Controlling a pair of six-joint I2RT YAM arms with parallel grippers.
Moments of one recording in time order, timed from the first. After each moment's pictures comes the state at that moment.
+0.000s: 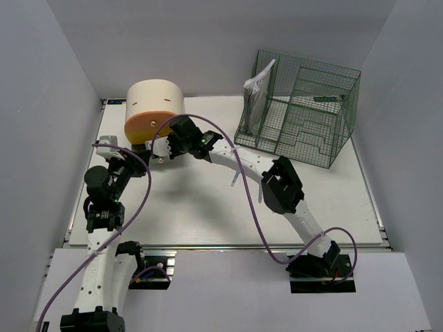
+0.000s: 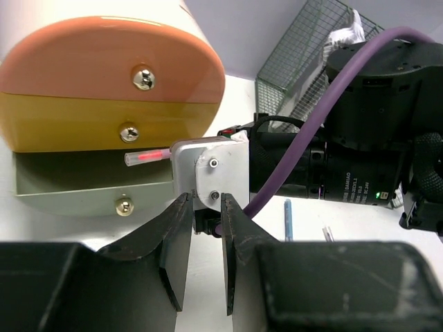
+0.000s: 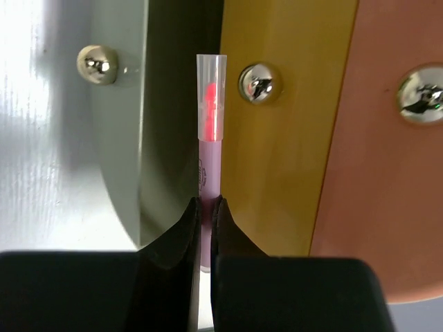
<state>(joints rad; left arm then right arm) 0.08 0.63 0.54 0.07 0.39 -0.41 0.96 2.33 2.13 -0.43 -0.02 -1.12</state>
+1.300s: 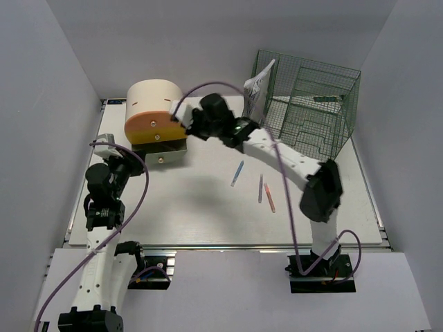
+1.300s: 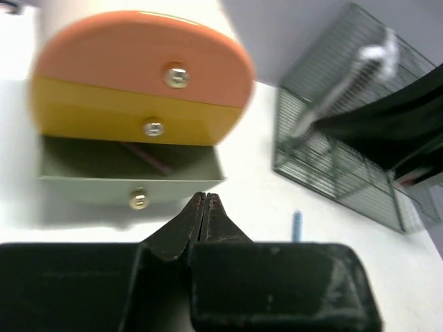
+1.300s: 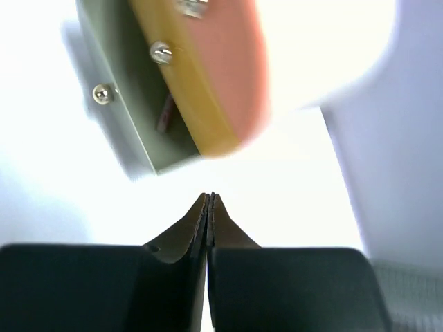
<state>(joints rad) 0.07 0.65 0.57 0.01 0.25 -0.44 0.88 1.98 1.90 -0.38 -0.12 -0.62</state>
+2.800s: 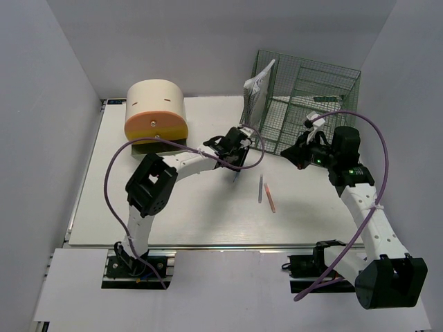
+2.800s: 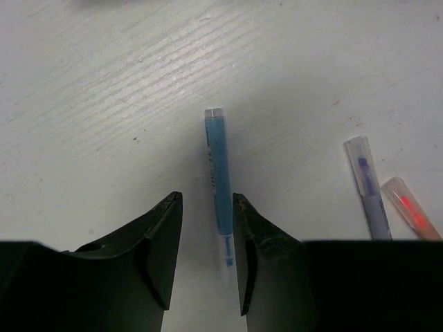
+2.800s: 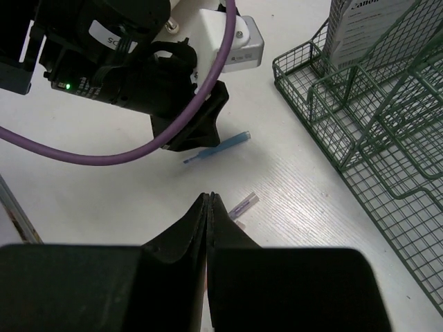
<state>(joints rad) -0.77 2.05 1.49 -0.32 -0.10 -0.22 0.09 1.03 0.87 -0.27 -0.75 -0.10</state>
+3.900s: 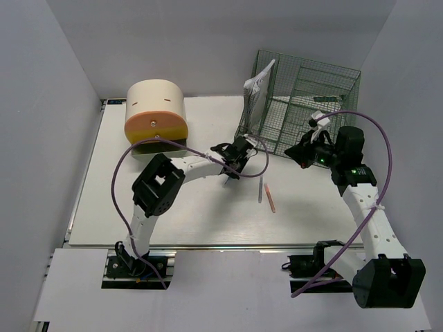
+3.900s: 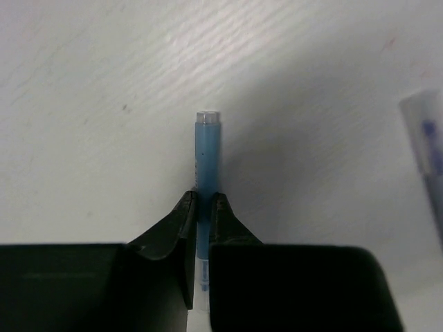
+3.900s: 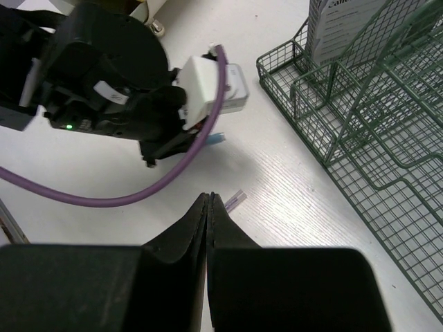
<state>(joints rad) -0.82 2.13 1.53 -0.39 -0.22 -0.16 0.05 1.03 0.87 -0.27 -0.75 -0.12</state>
